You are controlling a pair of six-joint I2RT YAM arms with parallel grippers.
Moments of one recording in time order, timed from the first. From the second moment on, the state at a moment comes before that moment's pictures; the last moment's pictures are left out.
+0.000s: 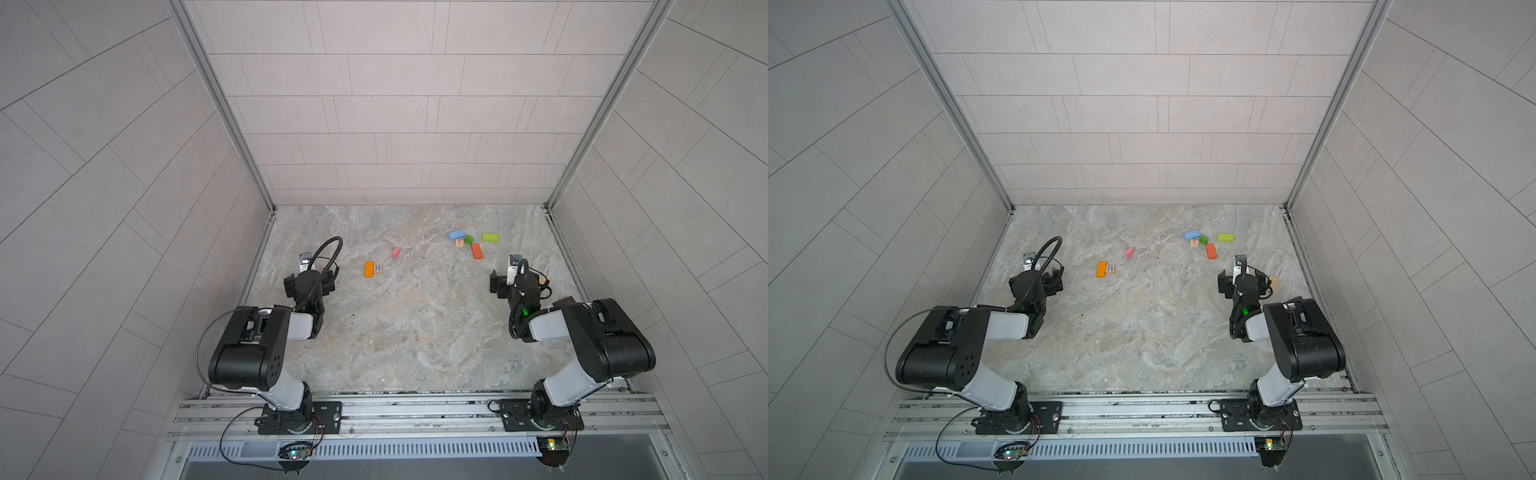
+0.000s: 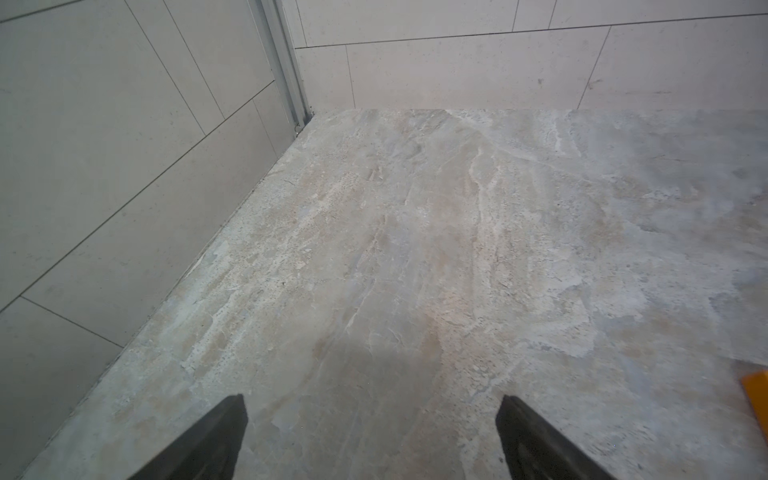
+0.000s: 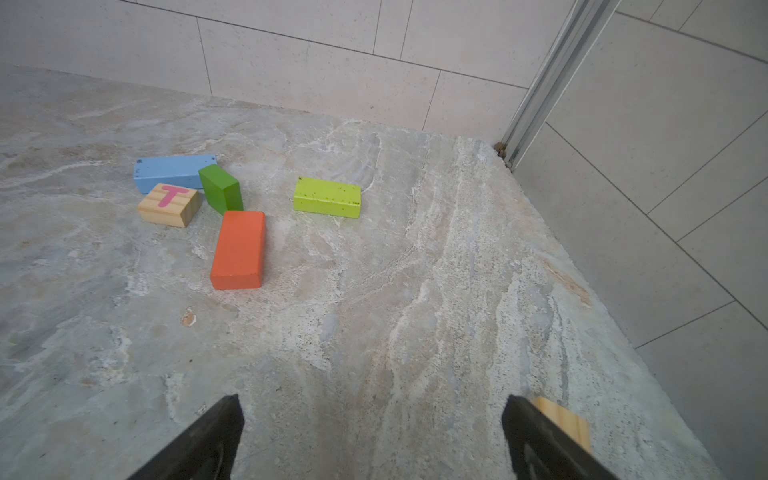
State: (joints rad) left arm -0.07 1.53 0.43 0.66 -0.40 -0.03; right arm 0.10 1.55 0.34 0.85 0.32 -0.09
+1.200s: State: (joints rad) left arm -0.39 2.05 1.64 -0.77 -0.22 -0.38; right arm 0.31 1.52 0.97 -0.25 0.17 0.36
